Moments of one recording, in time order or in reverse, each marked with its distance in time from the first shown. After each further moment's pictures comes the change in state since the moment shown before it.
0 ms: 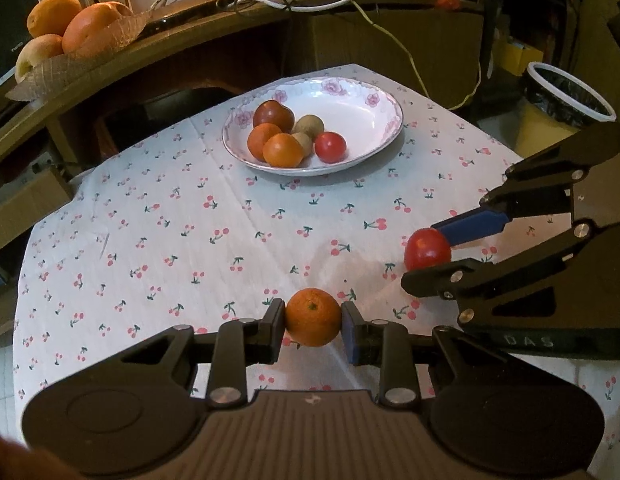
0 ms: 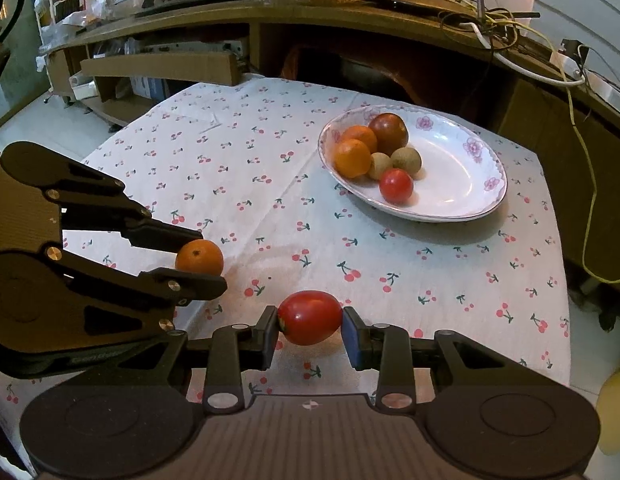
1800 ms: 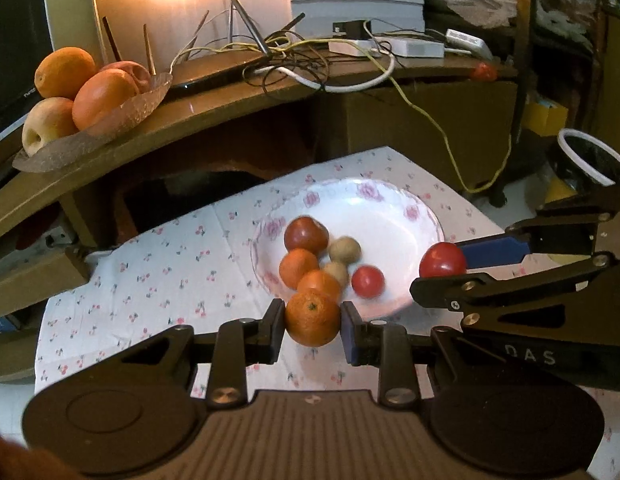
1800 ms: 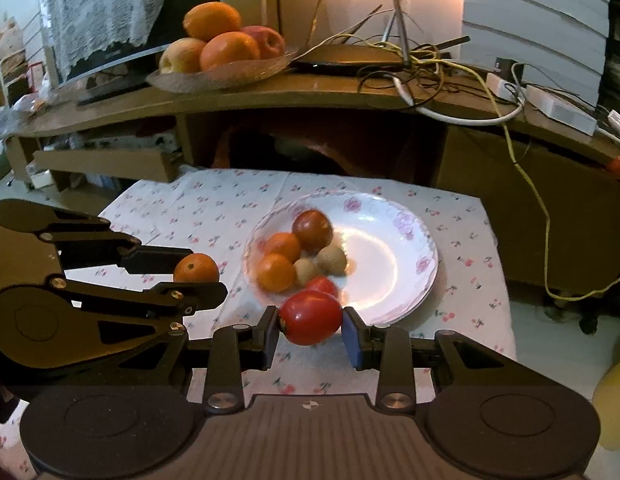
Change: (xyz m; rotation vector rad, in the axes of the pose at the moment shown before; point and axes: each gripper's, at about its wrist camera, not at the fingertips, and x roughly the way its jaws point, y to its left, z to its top) left arm 0.010 0.019 0.084 -0.049 -0.139 0.049; right arm -0.009 -0.050 0.059 0.169 -0.158 -0.091
